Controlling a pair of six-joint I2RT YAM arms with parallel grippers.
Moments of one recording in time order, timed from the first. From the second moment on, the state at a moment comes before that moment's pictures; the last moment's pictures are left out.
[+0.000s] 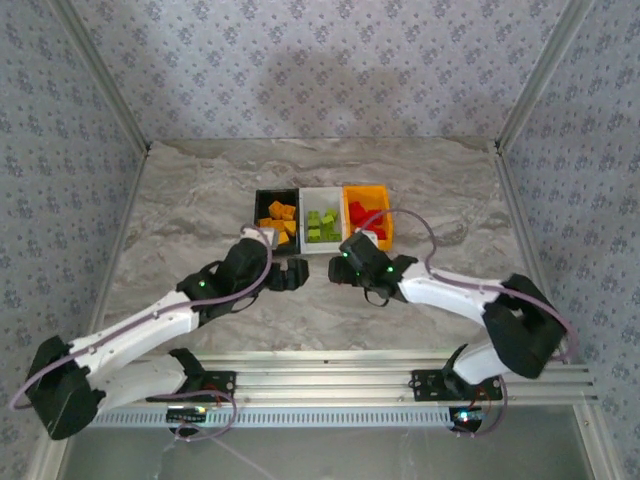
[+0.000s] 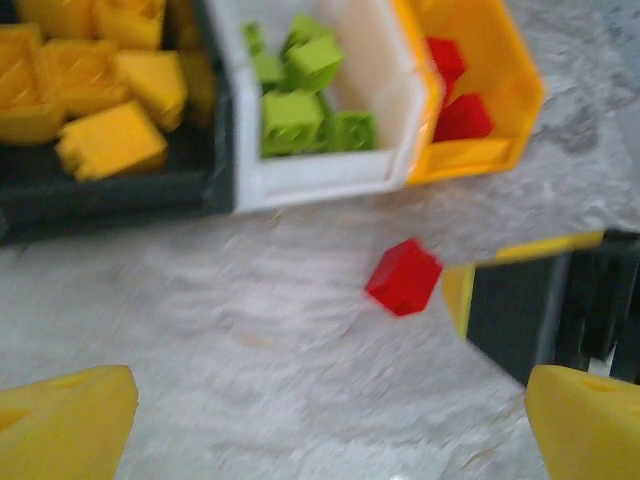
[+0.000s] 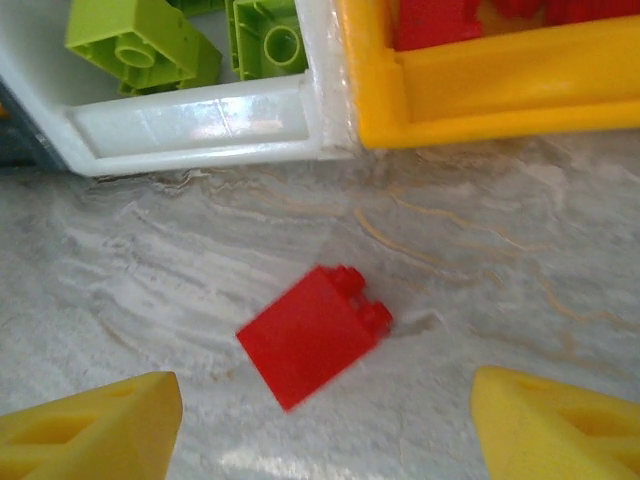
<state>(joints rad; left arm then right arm) -0.83 0.99 0.65 -0.33 -0.12 -0.66 0.82 1.48 0.82 -0.29 0.19 0.77</state>
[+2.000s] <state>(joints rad) -0.35 0.98 0.54 -0.17 -0.81 -0.32 0.61 1.01 0.75 -0.30 0.52 0.58</state>
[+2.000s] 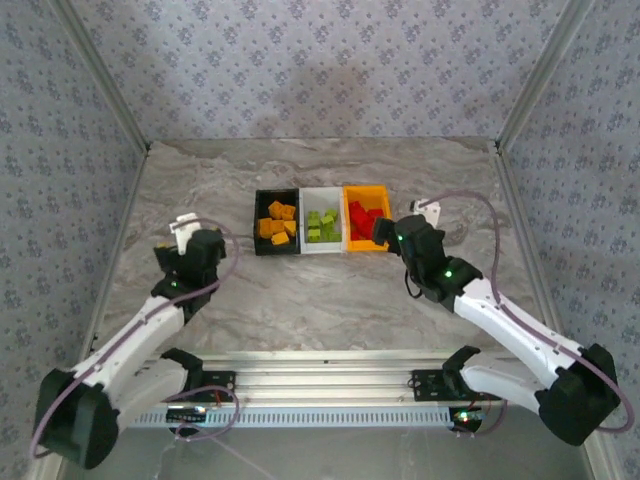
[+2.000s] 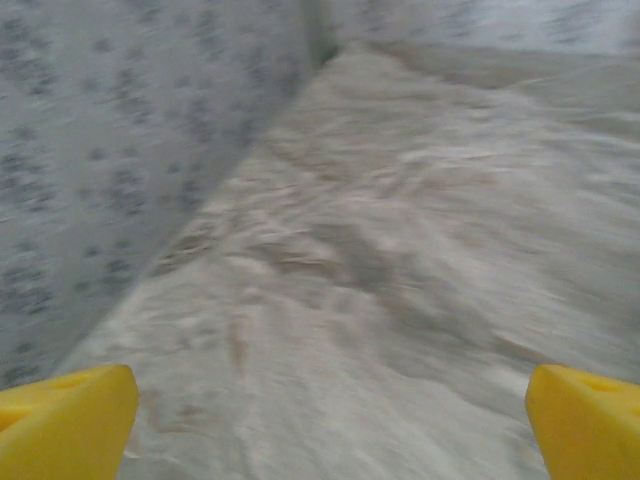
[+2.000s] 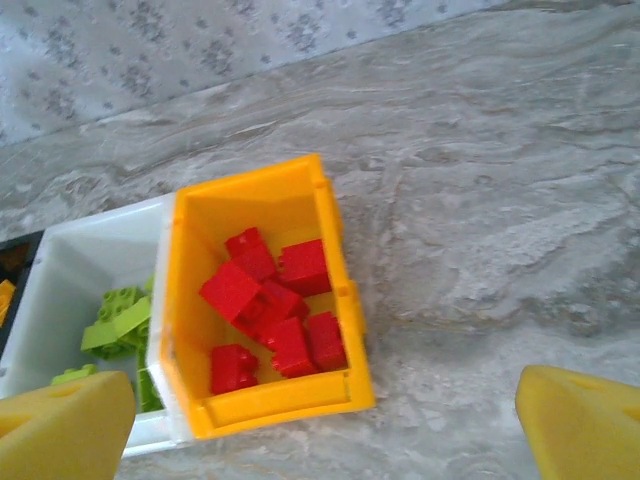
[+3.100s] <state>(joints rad) -0.01 1.55 0.38 0.75 -0.25 -0.05 0.06 1.00 0.32 0.32 0.37 0.12</state>
